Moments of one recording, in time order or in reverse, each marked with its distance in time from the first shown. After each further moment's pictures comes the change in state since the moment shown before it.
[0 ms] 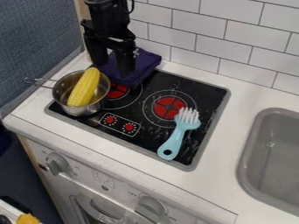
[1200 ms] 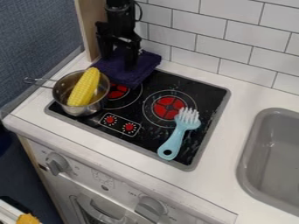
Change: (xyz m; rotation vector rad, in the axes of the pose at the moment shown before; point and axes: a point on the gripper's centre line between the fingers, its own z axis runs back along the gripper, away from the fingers) arm 0.070 0.072 -0.070 0.112 0.090 0.074
